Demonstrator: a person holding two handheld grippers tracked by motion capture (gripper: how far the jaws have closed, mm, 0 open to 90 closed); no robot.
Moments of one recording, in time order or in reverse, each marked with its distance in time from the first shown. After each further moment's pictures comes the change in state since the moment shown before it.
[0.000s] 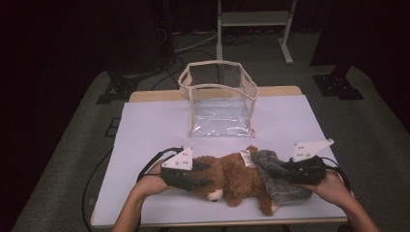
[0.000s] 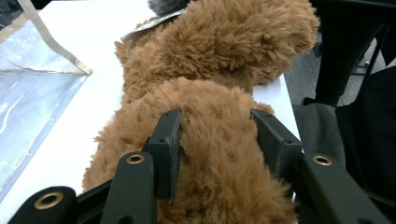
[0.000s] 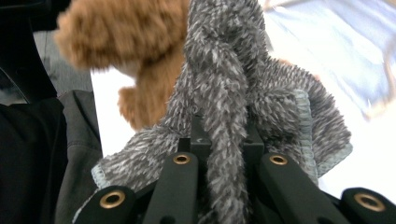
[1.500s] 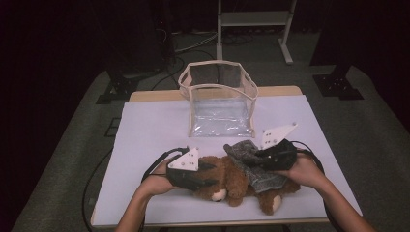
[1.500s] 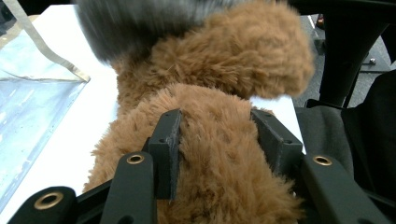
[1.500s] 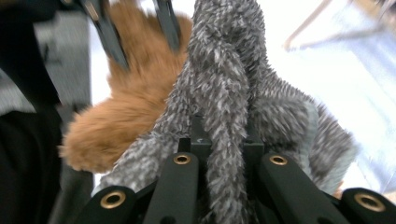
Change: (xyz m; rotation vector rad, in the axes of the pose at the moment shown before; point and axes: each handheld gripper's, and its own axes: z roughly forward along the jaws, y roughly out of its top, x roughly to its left) left arm -0.003 0.007 0.010 0.003 0.011 0.017; right arm 0.006 0.076 0.045 0.084 0.040 -0.138
